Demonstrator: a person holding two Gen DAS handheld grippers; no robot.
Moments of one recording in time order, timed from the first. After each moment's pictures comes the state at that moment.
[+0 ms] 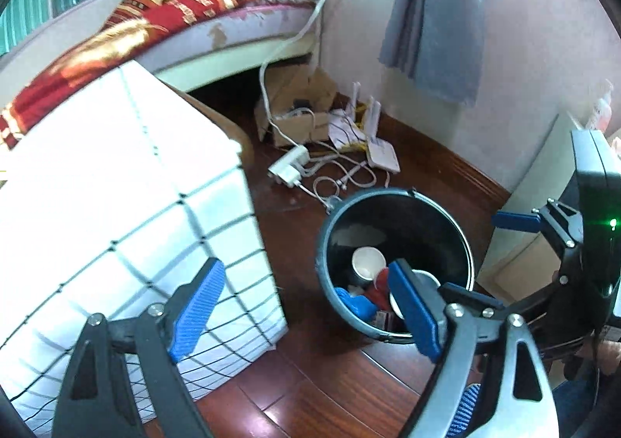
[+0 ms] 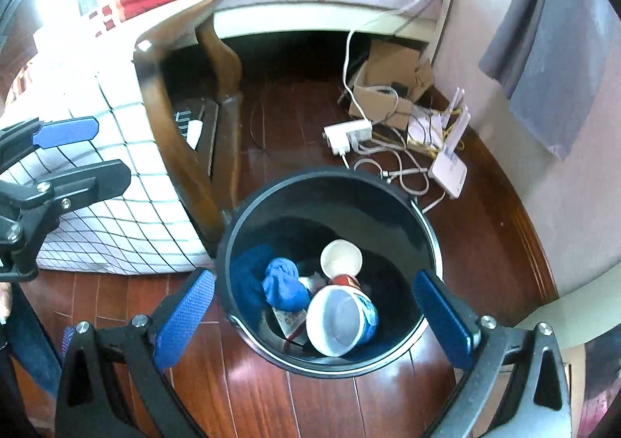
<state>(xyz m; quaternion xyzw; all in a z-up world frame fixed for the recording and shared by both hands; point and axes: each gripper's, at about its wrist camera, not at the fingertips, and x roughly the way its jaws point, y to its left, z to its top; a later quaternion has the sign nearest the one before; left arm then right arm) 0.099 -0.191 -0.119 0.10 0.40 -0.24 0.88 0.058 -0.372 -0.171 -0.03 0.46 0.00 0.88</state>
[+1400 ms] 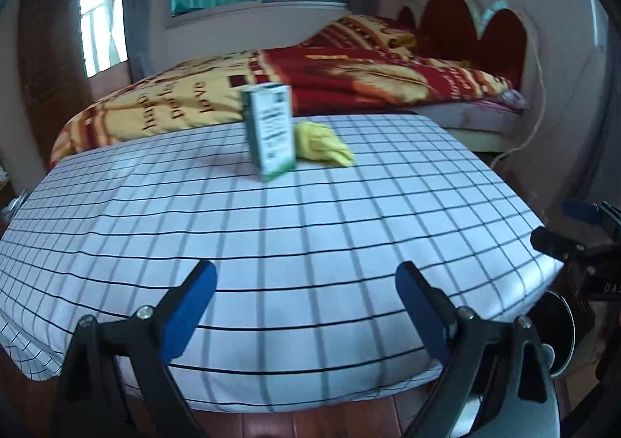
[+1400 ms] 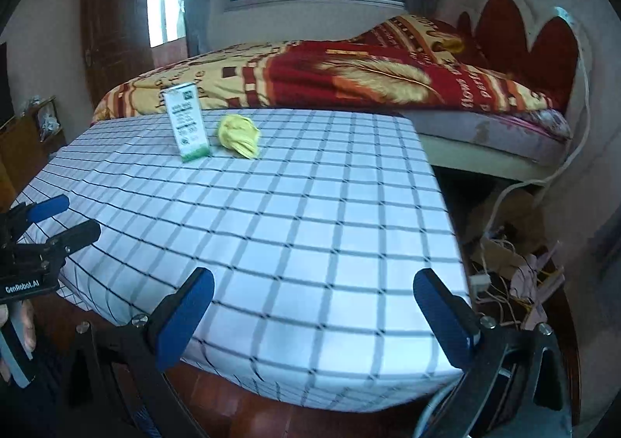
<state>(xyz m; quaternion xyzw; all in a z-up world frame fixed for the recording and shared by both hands) 0.111 0.129 -0.047 -0.02 0.33 0.05 0.94 0.173 -0.097 -0.036 -0.07 0.34 0.18 0.92</state>
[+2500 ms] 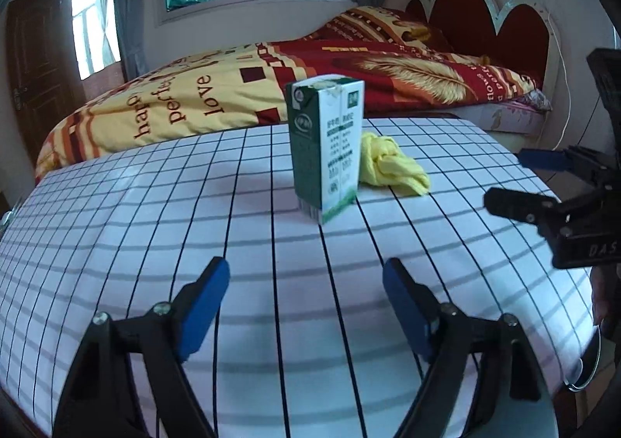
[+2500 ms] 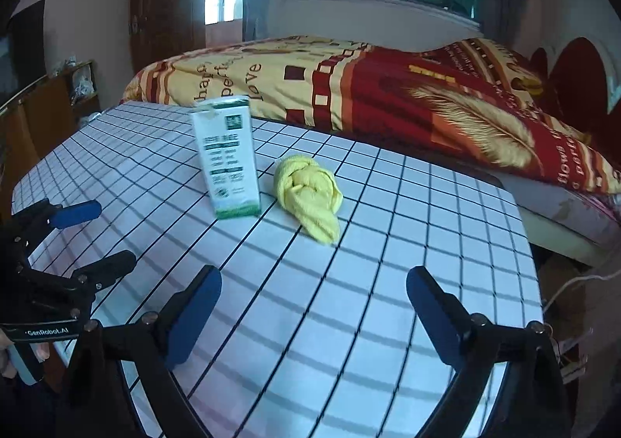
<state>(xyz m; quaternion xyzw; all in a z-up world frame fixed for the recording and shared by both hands) 0.222 0.203 -0.069 0.00 0.34 0.03 0.94 0.314 0.040 -0.046 -0.14 0.34 0.27 0.89</state>
